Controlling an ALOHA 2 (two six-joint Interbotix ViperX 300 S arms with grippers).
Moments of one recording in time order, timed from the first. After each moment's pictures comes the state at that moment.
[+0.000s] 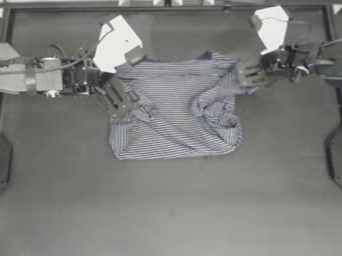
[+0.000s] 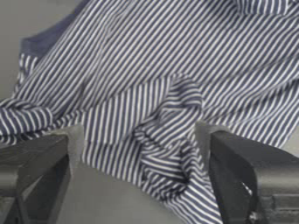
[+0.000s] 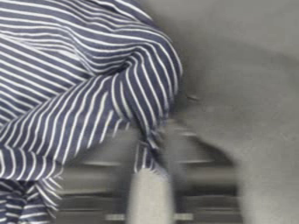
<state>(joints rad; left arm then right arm) 0.26 -0.14 0.47 0.38 0.70 -0.63 -0.63 -0.03 0.80 -0.20 0.38 0.86</state>
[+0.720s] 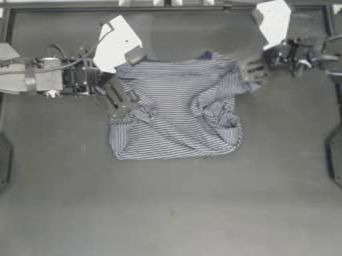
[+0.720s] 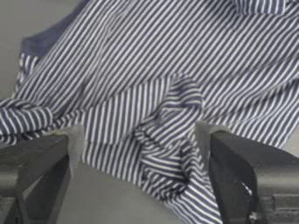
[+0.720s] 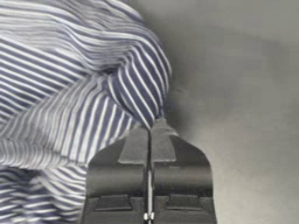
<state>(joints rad) 0.26 -0.14 0.47 0.38 0.70 -0.63 -0.59 -0.10 0.74 -0.20 0.52 0.85</state>
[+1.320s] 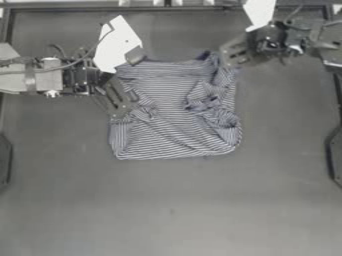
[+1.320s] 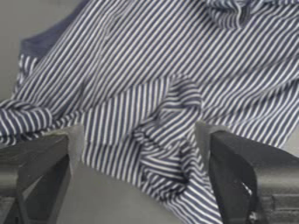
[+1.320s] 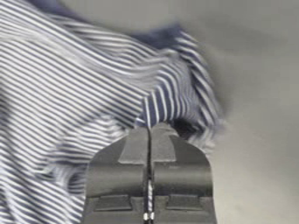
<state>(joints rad) 0.26 -0.14 0.47 0.38 0.69 -0.63 -0.50 -0.08 0.53 -0.19 0.61 0.85</state>
